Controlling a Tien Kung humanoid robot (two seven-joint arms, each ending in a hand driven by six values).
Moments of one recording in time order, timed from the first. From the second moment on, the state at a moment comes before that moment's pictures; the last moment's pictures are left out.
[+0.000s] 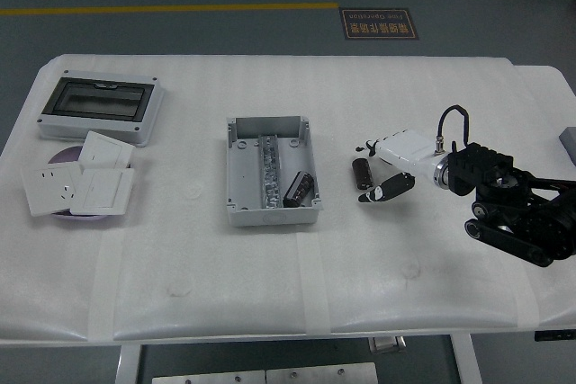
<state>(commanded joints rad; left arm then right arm) -0.02 0.15 -0.50 -0.18 0.98 -0.30 0.38 0.90 -0.50 0.04 1.02 -1.67 -0.17 -0.04</state>
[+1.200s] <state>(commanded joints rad) -0.02 0.16 -0.48 -0.18 0.95 -0.28 0.36 0.89 -0.50 0.03 1.02 -1.65 -0.22 -0.03</state>
